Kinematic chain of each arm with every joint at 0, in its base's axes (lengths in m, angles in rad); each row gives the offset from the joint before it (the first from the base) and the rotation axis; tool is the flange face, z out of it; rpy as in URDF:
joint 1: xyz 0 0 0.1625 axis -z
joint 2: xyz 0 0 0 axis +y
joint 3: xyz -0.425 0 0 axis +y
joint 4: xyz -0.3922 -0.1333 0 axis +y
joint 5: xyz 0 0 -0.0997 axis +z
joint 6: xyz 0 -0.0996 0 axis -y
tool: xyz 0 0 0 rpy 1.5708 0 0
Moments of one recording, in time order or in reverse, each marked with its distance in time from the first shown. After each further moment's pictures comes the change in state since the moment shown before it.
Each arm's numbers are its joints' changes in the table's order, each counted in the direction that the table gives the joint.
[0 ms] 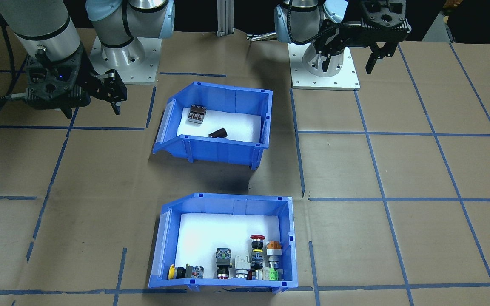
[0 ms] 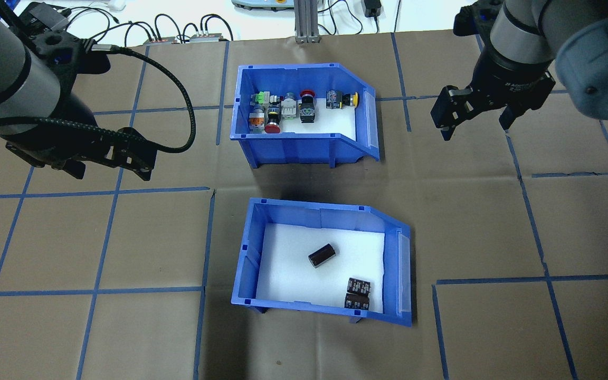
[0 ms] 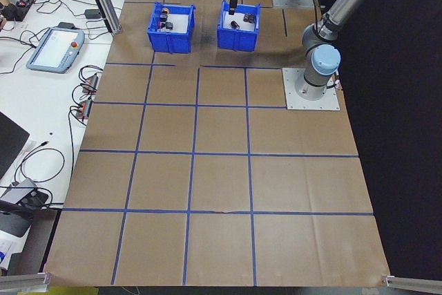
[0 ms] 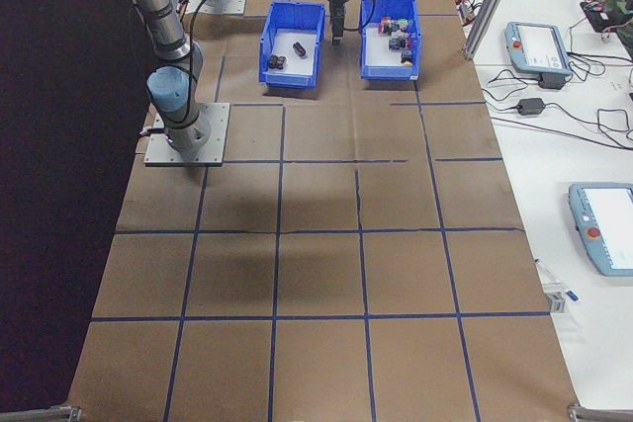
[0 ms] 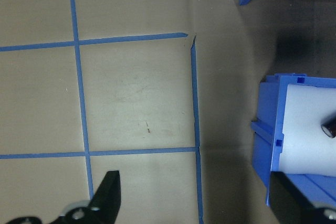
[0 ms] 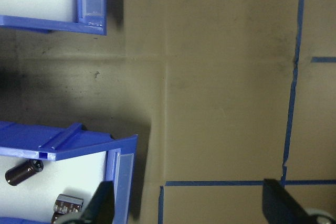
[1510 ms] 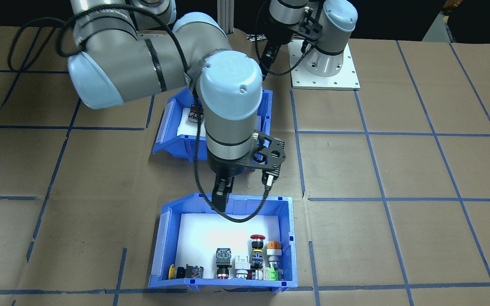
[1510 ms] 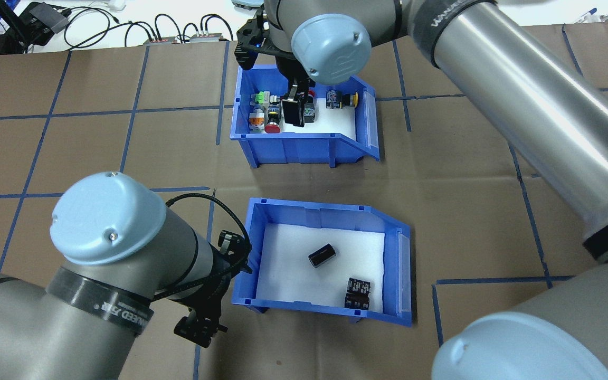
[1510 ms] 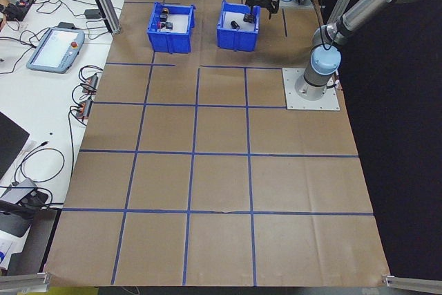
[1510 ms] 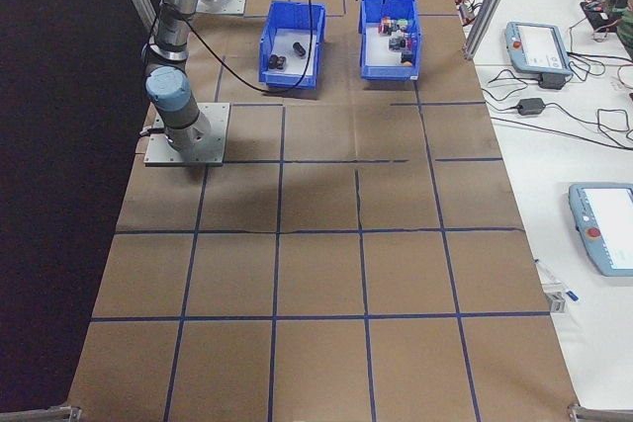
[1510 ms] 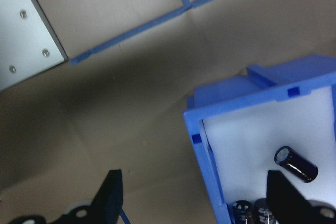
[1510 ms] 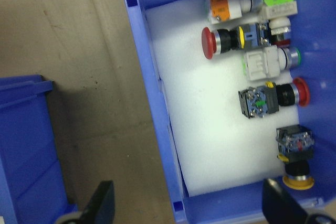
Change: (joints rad) left arm 0.351 -0.111 0.433 -0.241 0.171 -1.613; right arm -0.416 -0.528 0.443 0.129 0.006 -0.732
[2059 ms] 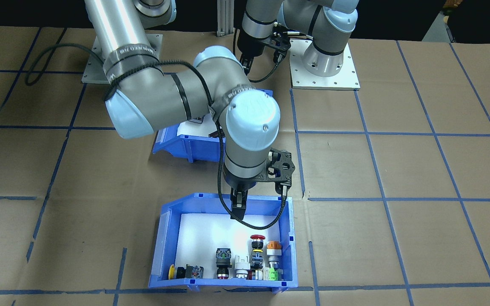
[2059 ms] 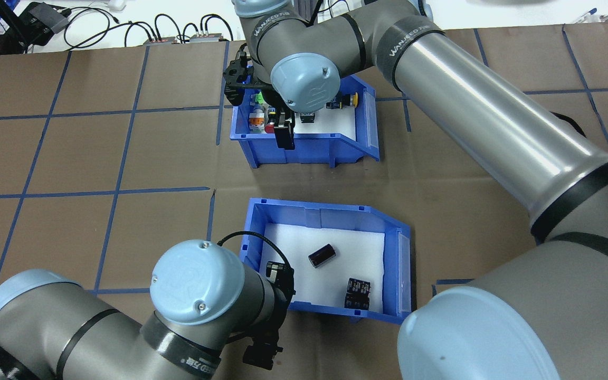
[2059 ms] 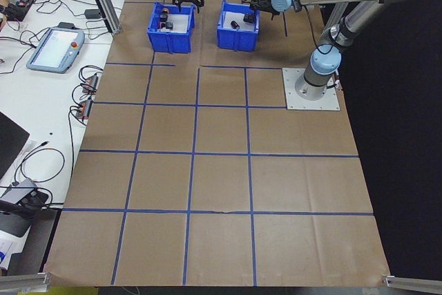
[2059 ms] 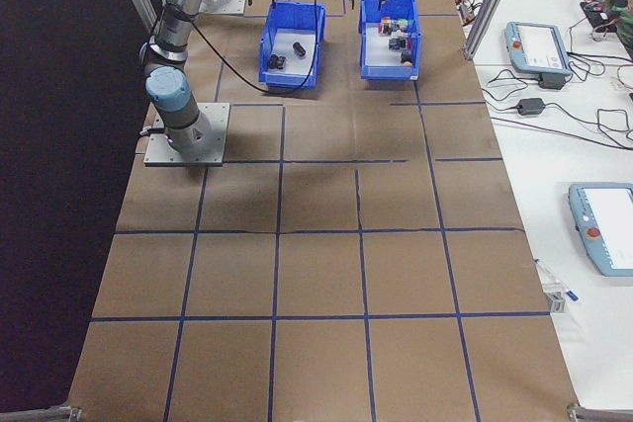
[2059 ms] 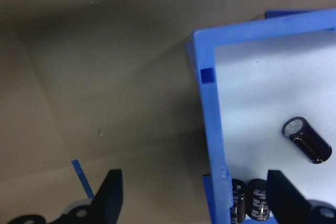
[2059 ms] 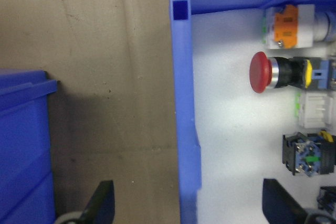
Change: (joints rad) left arm 0.177 0.122 0.109 -0.289 0.002 -0.296; right arm -0.032 -0.082 -0.018 0.023 -0.003 -0.093
